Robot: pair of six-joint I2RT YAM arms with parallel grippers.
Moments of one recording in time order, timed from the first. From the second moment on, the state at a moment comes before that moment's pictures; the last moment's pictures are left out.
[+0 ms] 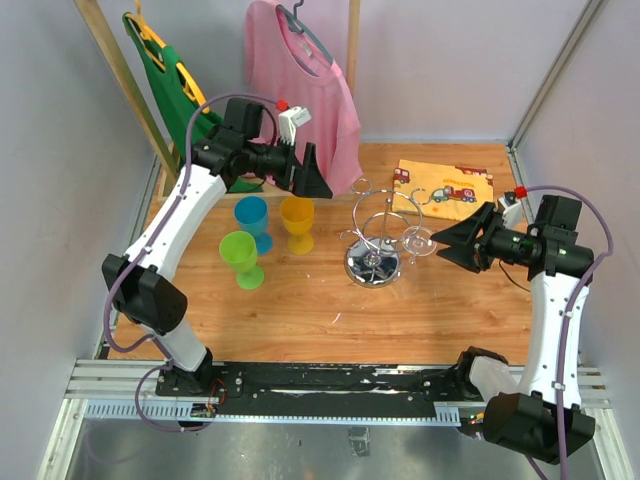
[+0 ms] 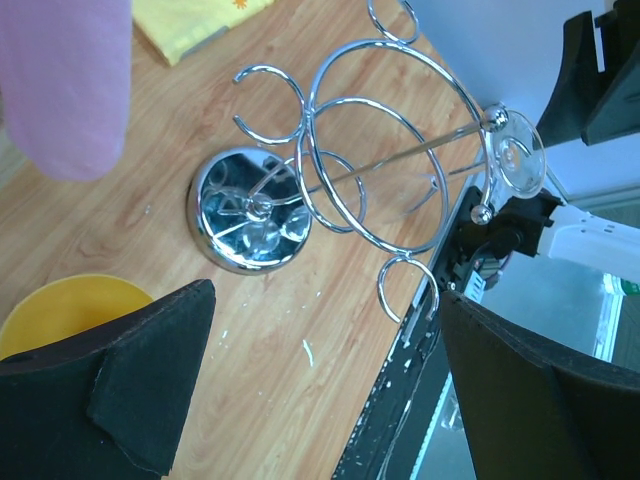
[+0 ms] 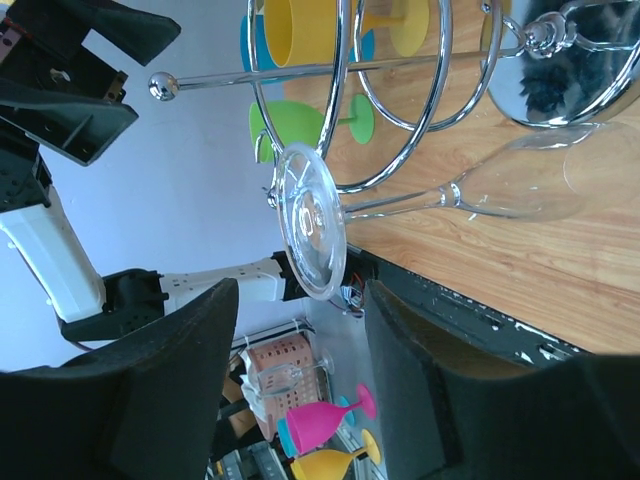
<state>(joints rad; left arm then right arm) -0.39 1.67 1.79 -0.77 0.79 -0.11 -0.32 0.97 1.10 -1.06 -1.05 0.54</state>
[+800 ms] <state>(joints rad) -0.40 1.64 1.77 -0.77 0.81 -0.11 -0.31 1.01 1.05 -0.90 -1.06 0.60</state>
